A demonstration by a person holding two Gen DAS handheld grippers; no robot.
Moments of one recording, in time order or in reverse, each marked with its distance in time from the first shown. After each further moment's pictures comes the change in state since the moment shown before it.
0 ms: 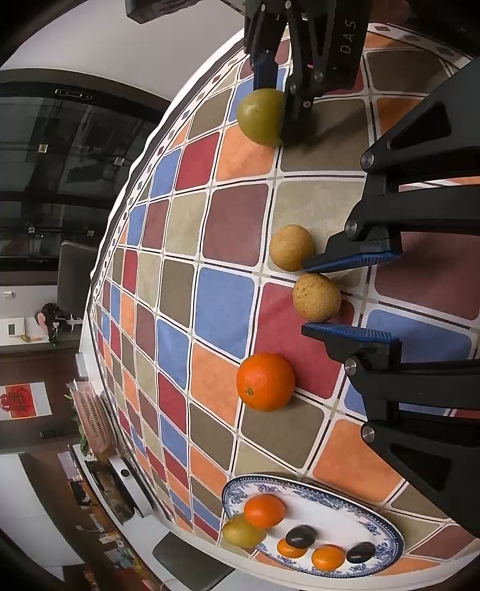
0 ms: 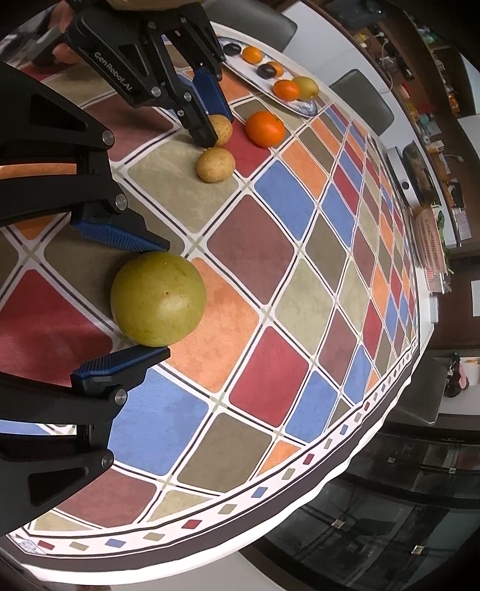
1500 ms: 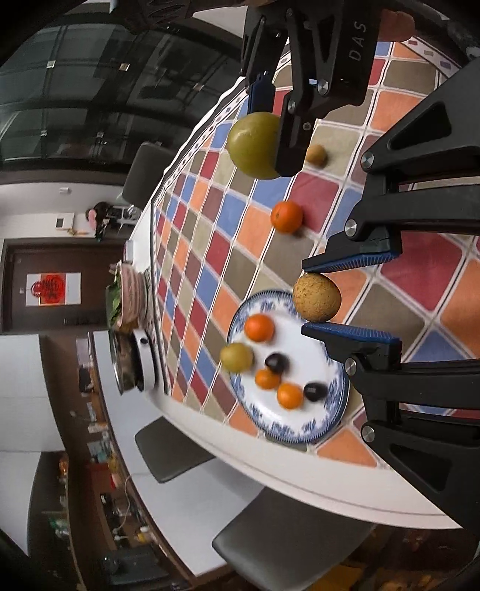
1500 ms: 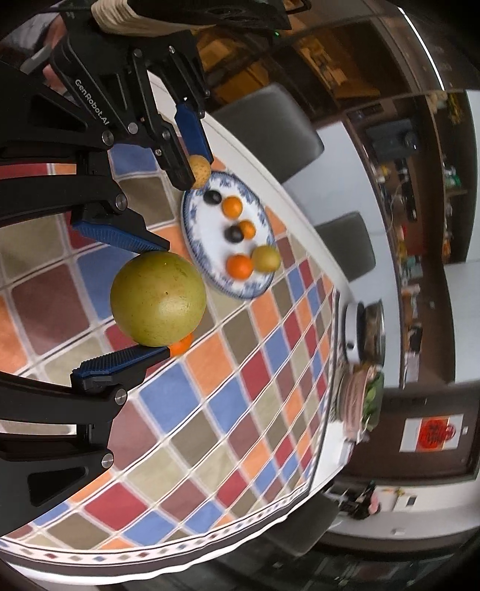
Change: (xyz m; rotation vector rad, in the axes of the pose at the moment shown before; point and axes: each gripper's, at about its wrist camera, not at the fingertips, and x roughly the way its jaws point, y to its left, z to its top) left arm -0.140 0.090 -0.032 -0.271 -0.168 0.272; right arm -0.073 0.148 0.044 -0.380 -0.215 0.332
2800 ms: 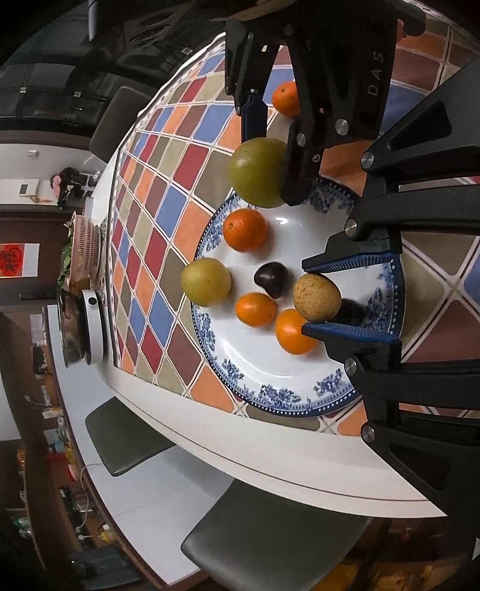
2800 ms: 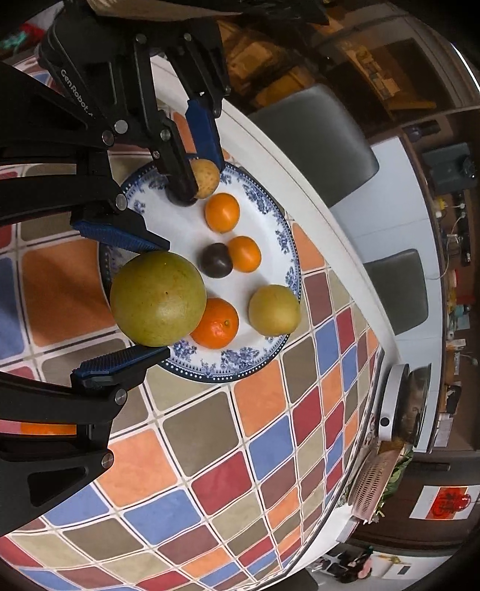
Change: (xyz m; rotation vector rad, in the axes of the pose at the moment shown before) left arm 0.109 0.089 0.015 -0.039 0.183 0.053; right arm 0.163 0.044 0.058 -0.122 0.187 0.107
